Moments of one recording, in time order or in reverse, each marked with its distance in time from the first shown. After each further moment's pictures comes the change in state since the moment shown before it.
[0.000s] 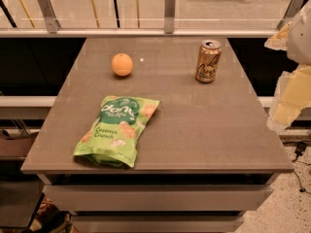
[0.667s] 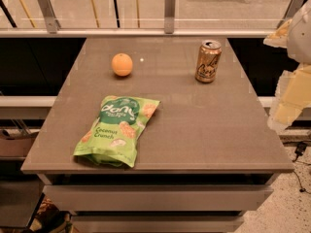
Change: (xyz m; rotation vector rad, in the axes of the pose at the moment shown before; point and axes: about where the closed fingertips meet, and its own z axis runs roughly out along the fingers) arm -0.004 -0.001 -0.004 0.021 -0.009 -0.033
